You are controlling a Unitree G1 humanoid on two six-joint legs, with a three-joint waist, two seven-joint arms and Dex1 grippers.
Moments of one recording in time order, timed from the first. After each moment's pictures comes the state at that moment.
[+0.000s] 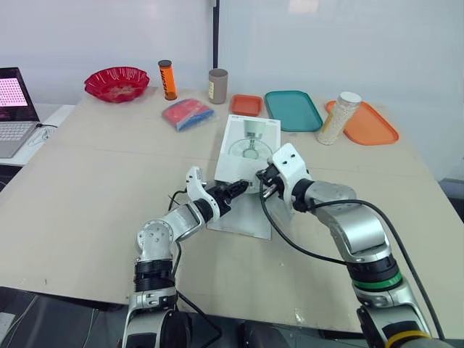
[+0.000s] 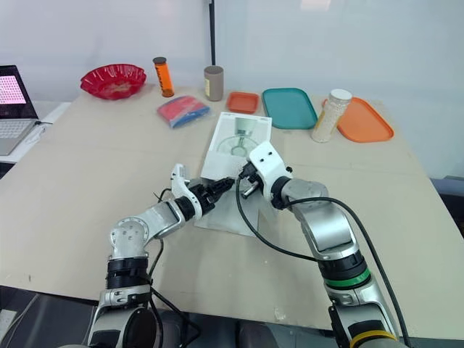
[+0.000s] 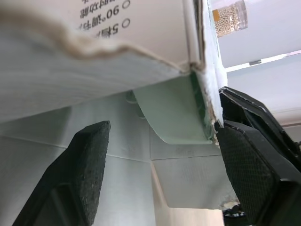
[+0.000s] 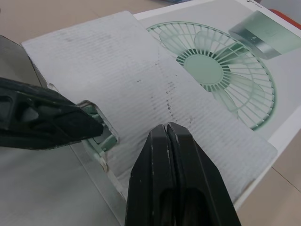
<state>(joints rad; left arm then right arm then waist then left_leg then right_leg) -0.53 -0.18 0.29 0.06 -0.96 1.06 0.08 -0.56 -0.44 0.18 -0.26 0.11 0.85 0.50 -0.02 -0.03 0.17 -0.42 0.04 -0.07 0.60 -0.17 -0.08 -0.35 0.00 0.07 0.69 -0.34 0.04</state>
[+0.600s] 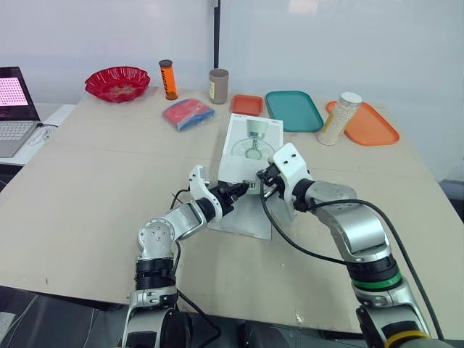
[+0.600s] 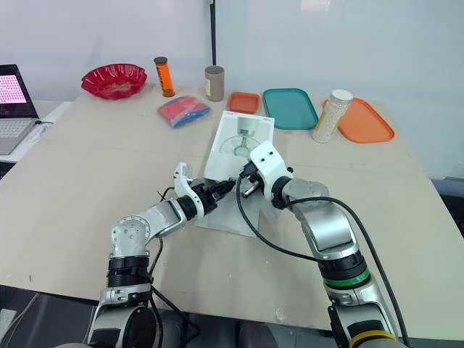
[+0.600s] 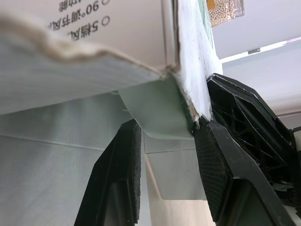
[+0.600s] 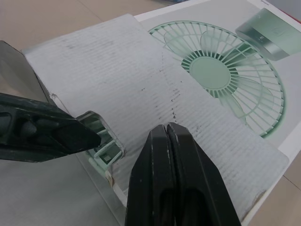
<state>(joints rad) -0.54 -0.18 0.28 0.04 -0.98 1.09 0.08 -0.56 -0.43 0.17 -0.26 0.11 0.86 0.50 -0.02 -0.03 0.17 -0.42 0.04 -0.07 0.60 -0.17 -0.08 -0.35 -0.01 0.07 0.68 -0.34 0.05</state>
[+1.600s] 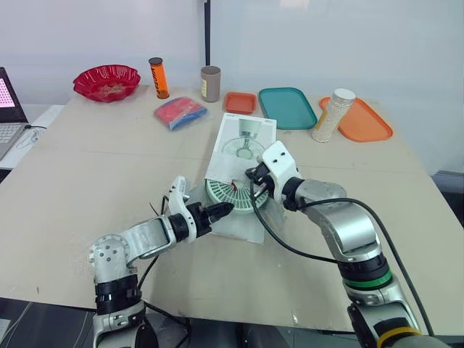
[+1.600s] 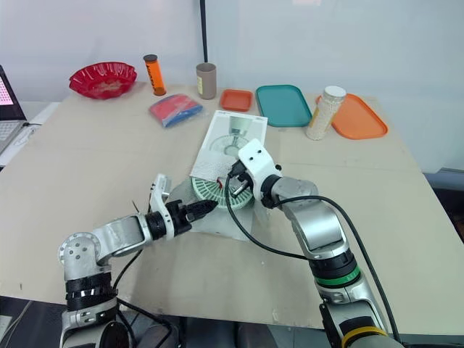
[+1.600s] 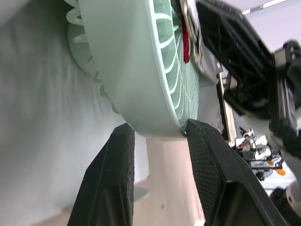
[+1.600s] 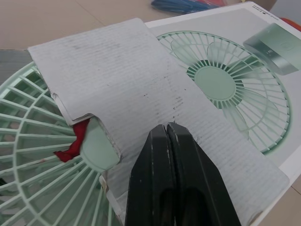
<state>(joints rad) -0.36 0.05 0.32 -0.21 -1.53 1.35 0.41 -0.59 -0.38 0.19 -0.27 0.10 0.87 0.49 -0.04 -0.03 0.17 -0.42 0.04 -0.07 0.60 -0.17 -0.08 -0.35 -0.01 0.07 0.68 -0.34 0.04</state>
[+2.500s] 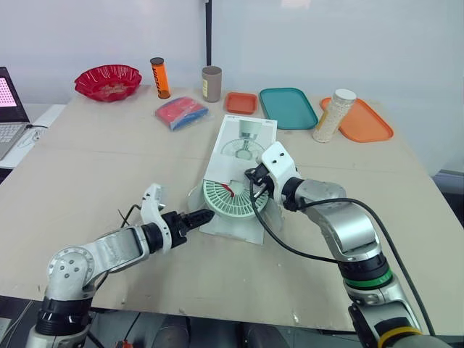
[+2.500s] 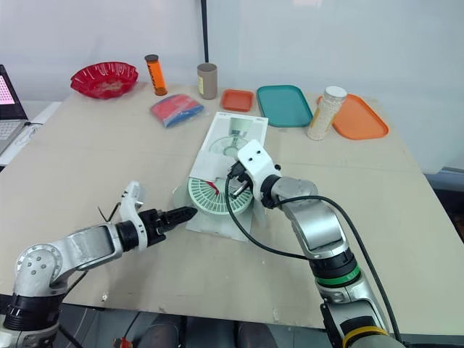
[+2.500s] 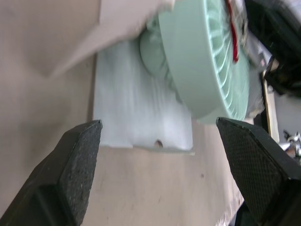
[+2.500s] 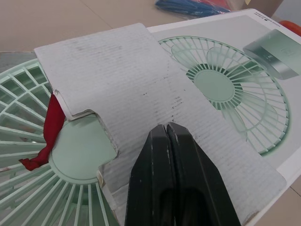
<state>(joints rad) -0.20 0.49 0.12 -0.33 -1.85 0.97 0.48 -0.59 -0.39 0.20 -0.26 0.10 0.84 0.50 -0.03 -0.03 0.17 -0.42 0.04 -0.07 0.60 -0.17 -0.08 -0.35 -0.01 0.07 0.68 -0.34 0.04</state>
